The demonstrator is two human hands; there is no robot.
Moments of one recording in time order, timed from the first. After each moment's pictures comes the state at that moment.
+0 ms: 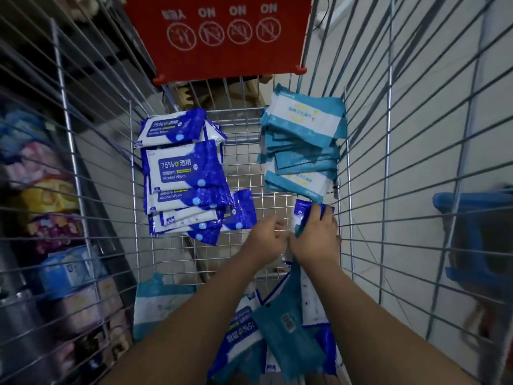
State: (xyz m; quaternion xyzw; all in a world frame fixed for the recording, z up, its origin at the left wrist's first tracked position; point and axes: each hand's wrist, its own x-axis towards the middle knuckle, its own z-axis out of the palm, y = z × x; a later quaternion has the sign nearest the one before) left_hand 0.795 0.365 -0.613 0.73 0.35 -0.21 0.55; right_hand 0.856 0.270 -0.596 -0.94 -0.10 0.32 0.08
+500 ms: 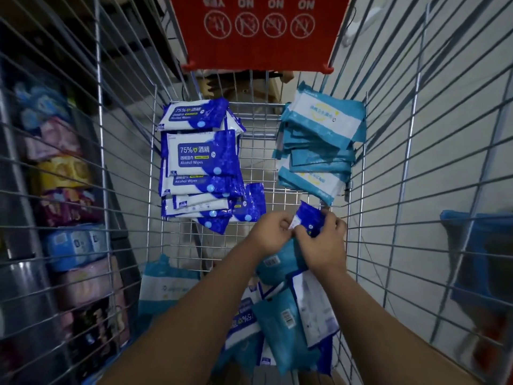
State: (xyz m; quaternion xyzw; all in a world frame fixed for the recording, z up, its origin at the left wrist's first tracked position) left_hand 0.793 0.371 -0.608 0.69 0.35 -0.20 0.60; right_hand 0.846 0.260 -0.587 -0.90 0.00 0.33 0.29
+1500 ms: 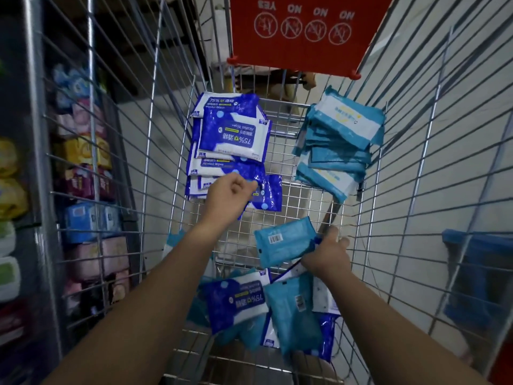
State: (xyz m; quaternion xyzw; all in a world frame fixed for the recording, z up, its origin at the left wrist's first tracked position) left_hand 0.735 0.445 -0.566 0.67 0.51 0.02 0.54; right_hand 0.820 0.256 -0.572 -0.89 -0.03 0.46 0.05
